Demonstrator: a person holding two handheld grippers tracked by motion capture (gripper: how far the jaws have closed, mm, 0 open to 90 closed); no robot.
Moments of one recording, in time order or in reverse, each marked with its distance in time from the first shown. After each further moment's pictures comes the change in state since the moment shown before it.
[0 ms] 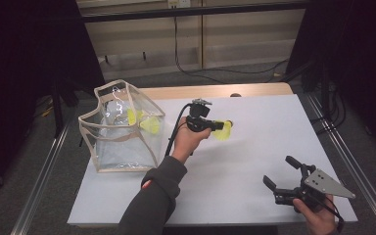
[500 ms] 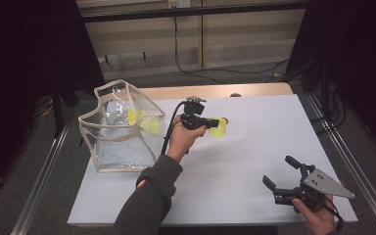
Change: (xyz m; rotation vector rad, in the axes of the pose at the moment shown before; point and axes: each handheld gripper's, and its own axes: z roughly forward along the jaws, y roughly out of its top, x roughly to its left) left arm 0.006 0.003 -0.015 -0.008 0.021 -0.019; right arm 0.001 0.000 0.001 0.003 0.001 -0.004
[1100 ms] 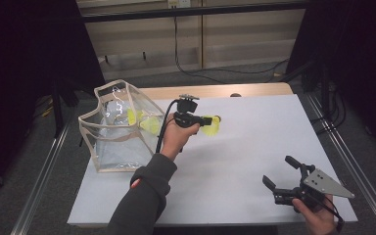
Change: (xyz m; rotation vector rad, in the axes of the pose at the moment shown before) left arm 0.010 0.002 -0.016 0.001 0.044 -0.022; right arm 0.000 0.000 0.000 -0.001 0.000 -0.004
